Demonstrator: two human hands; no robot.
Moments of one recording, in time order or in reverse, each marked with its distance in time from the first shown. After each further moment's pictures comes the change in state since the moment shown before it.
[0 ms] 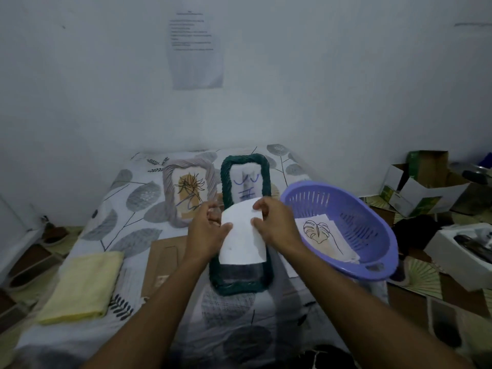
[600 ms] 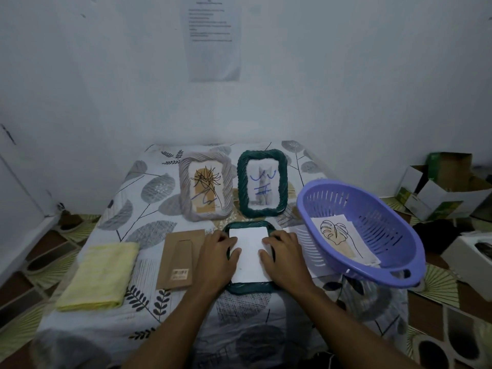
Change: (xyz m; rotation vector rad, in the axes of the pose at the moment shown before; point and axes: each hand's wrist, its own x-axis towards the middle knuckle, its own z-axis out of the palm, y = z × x) left_hand -0.020 -0.079 0.003 0.571 -0.047 0.288; right_hand -0.036 0.061 0.057 -0.388 -0.075 -0.187
